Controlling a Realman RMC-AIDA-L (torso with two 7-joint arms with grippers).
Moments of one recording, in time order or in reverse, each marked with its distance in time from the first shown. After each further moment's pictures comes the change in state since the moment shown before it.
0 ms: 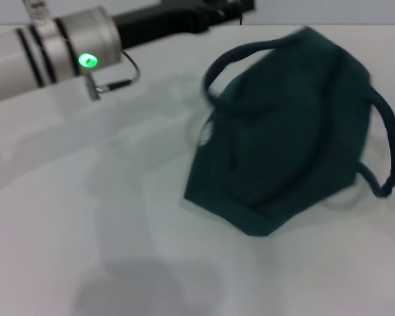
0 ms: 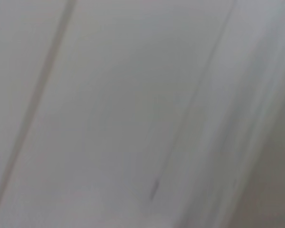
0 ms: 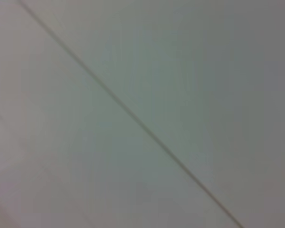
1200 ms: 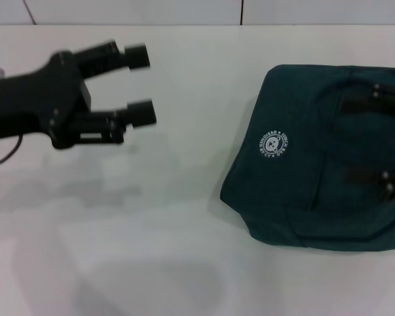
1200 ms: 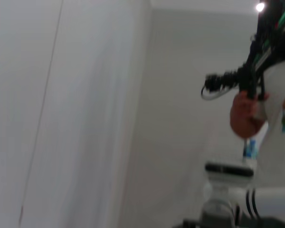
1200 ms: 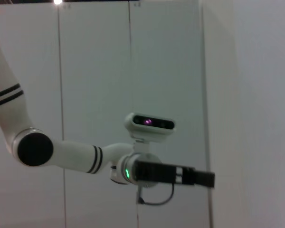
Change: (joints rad) left arm 0.230 0.104 -0.254 0.117 0.100 0.766 0.203; right arm 0.061 0.114 -0.107 -0.452 -0.380 -0.266 -0.339
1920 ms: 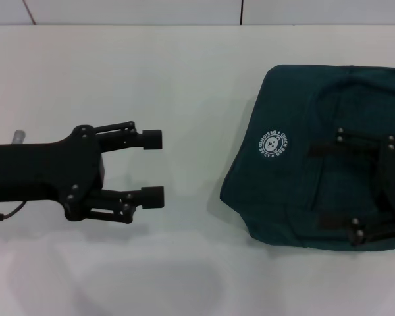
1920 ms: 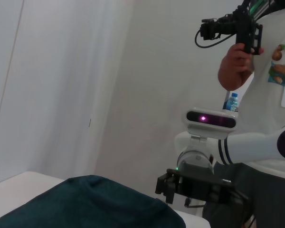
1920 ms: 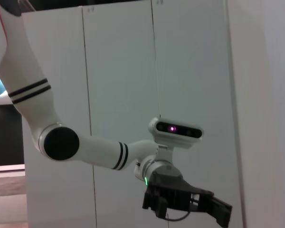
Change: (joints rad) left arm 0.043 -0.028 0.006 0.009 0.195 0.041 0.025; right arm 0.007 0.006 -0.132 0.132 0.005 0.015 -0.115
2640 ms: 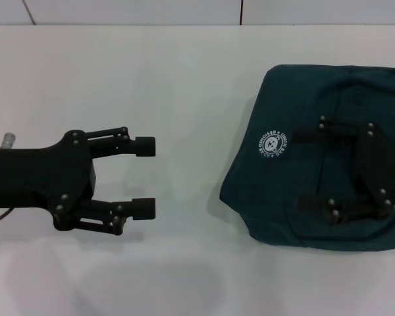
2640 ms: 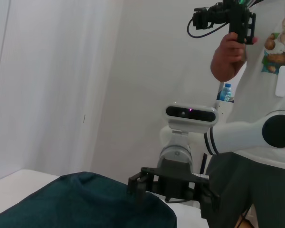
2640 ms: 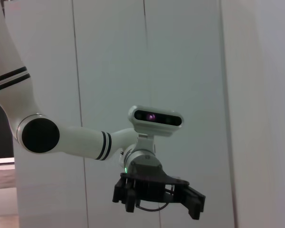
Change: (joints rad) left arm 0.020 0.007 0.003 0.052 0.003 0.030 0.004; right arm 0.049 0.001 -0.020 0.042 0.001 0.072 -0.012
